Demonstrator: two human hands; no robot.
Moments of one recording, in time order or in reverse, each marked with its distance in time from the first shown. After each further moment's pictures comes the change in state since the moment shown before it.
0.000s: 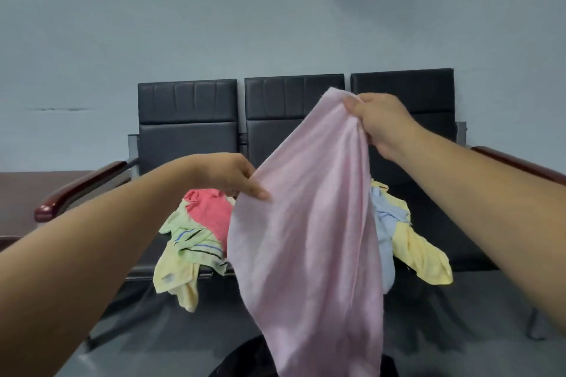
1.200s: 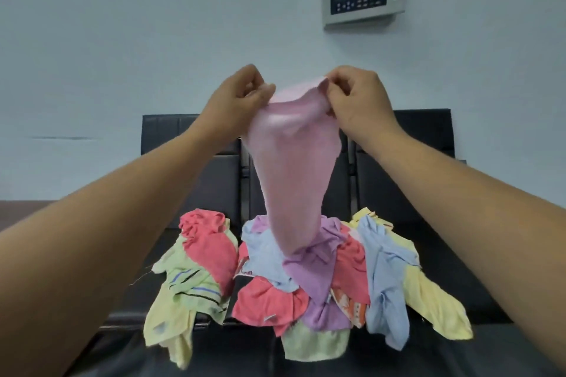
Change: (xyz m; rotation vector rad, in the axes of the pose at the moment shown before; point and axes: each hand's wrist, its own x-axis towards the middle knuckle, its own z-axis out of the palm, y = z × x) left_hand 0.002 0.057 -0.092 -0.320 0.937 0.516; right_hand 0.025 -0.073 0.045 -0.275 0.132 -0.587
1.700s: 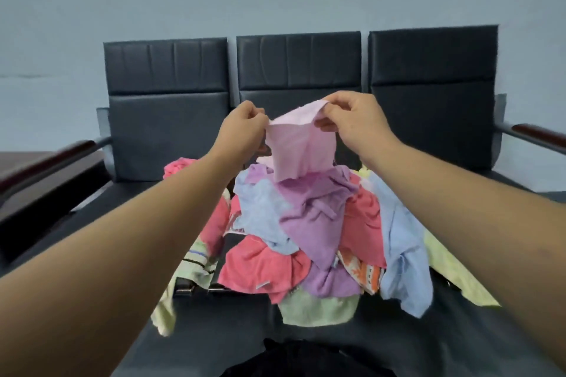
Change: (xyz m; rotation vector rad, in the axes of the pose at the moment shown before) left_hand -0.040 -0.193 0.139 -0.133 0.008 -0.531; right_hand -0.050 0.191 0.106 0.212 -0.153 0.425
